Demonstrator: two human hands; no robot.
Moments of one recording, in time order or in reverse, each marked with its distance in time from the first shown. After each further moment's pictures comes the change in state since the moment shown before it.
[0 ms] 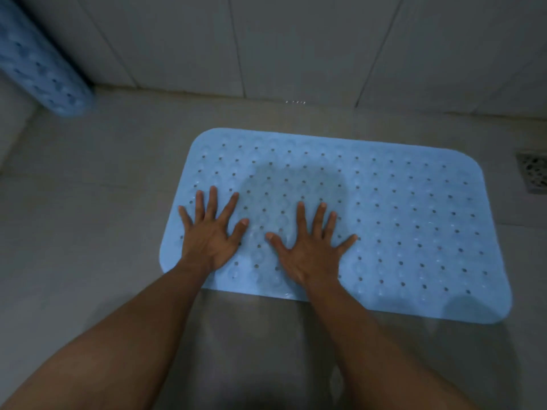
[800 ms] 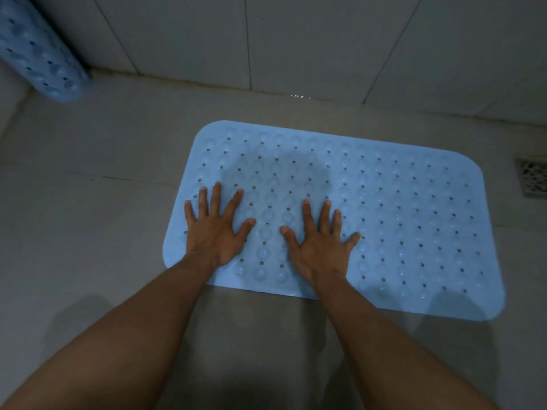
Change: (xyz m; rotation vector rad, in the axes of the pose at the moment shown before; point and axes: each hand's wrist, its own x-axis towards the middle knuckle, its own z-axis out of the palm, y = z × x) left_hand 0.001 -0.006 -0.004 0.051 -0.104 -0.027; right_hand -0.001 -0.002 -0.007 -0.131 -0.035 0.006
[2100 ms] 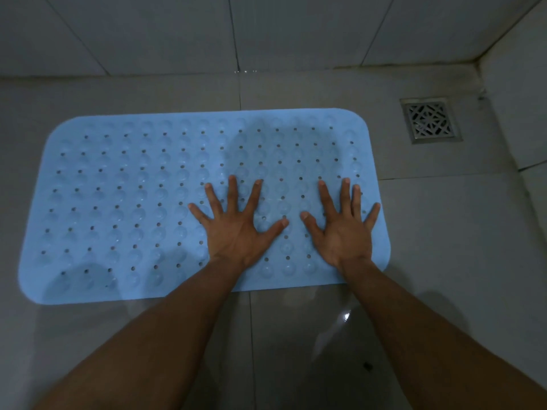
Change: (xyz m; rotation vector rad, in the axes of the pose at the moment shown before) left_hand -0.017 0.283 0.044 0.036 0.037 0.101; right_hand 0.016 0.280 -0.025 0.033 0.169 0.051
